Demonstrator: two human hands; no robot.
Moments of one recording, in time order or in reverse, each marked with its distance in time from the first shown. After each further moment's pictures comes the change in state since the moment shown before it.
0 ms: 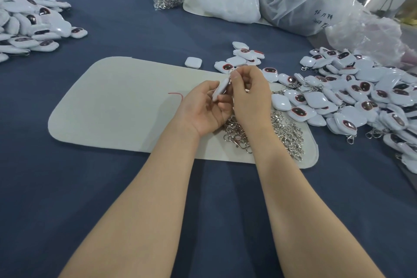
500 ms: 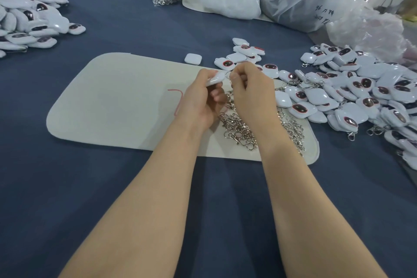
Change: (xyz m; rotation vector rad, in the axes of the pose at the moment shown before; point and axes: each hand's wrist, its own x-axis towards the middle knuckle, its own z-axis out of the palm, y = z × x) left_hand 0.009 -0.003 0.004 0.143 0.196 0.308; right_hand 0.003 -0.010 -0.011 -0.331 -0.142 -0.111
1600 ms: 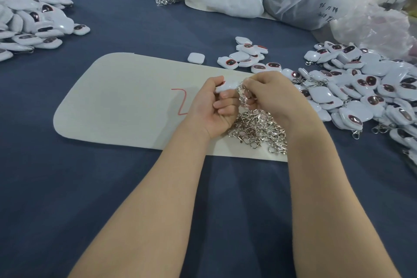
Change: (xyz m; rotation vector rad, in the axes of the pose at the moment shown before) left_hand -0.011 -0.004 -0.007 -0.237 -0.271 -0.428; right_hand 0.008 0.007 -0.027 0.190 -0.315 0.323
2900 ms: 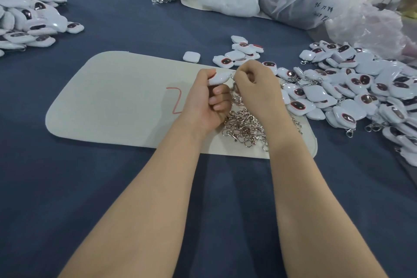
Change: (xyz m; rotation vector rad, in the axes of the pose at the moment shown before) left_hand 0.004 -0.001 0.009 0.190 0.160 0.219; right_hand -0.003 -0.002 0.014 -0.091 0.219 -0.178
